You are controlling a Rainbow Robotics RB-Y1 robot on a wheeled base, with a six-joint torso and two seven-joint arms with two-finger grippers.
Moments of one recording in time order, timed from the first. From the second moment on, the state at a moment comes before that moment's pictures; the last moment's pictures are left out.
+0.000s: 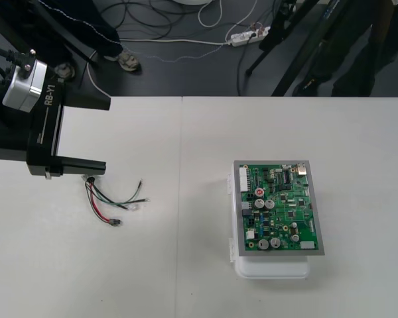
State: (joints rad) right arm 0.00 -0.92 -0.47 -1.93 0.72 -1.57 -0.43; left arm -0.31 0.70 0.25 -2.01 -1.33 -1.54 0.54
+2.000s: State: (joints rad) right arm -0.08 -0.85 -0.29 -2.15 0.79 -1.42 -0.44; left arm -0.96 1.27 -1.05 -1.52 -1.54 -1.18 -0.75
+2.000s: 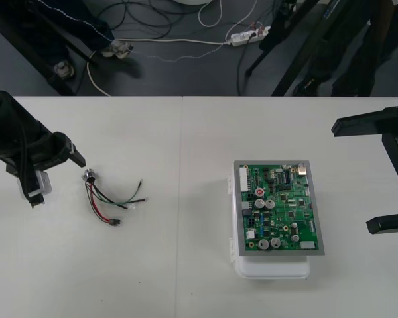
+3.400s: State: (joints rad) right arm -0.09 -0.80 -0.29 -2.12 0.79 -1.38 -0.50; left arm -0.95 1.03 -1.10 -1.11 -1.51 -0.90 -0.75
